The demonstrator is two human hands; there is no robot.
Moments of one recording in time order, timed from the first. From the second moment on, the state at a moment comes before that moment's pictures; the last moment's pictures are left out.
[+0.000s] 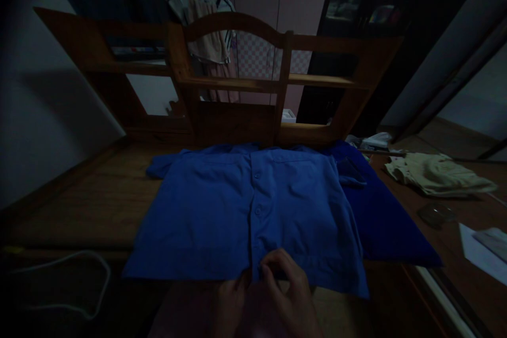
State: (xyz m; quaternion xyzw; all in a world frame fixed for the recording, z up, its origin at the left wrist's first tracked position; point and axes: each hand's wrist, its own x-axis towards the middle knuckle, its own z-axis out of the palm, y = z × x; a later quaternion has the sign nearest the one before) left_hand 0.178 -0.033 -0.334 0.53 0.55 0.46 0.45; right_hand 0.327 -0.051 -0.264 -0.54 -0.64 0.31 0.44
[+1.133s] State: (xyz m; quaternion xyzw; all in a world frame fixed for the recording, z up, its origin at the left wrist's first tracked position) left_hand 0.163 -0.046 -0.290 0.39 0.52 0.50 0.58; right_hand 0.325 -0.042 -0.287 -0.55 -0.72 0.22 0.38
